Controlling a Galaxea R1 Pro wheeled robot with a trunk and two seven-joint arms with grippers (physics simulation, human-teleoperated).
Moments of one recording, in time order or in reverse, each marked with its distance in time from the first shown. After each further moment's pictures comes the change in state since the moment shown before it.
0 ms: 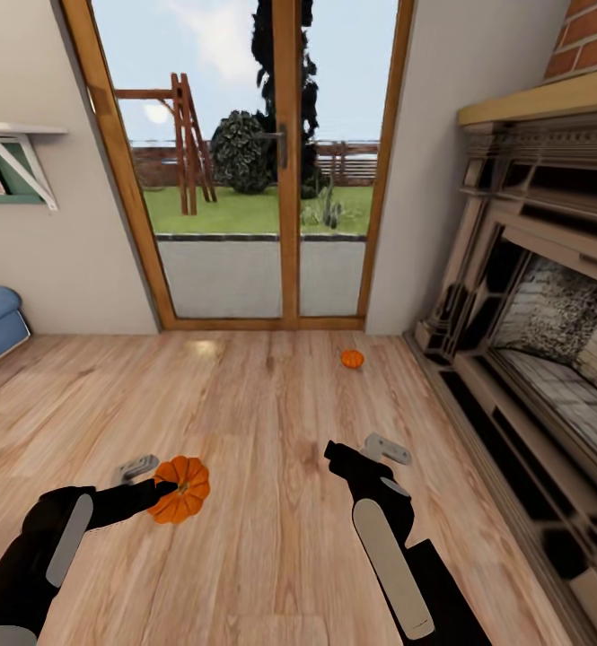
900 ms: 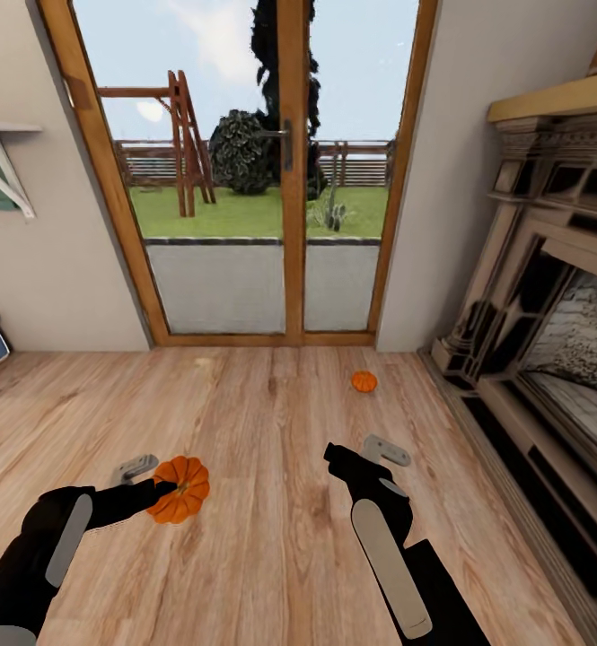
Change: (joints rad) left arm 0.000 0.002 0.000 0.000 0.001 0.000 0.000; right arm 0.000 0.002 -0.001 0.016 0.000 -0.002 0.001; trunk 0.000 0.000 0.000
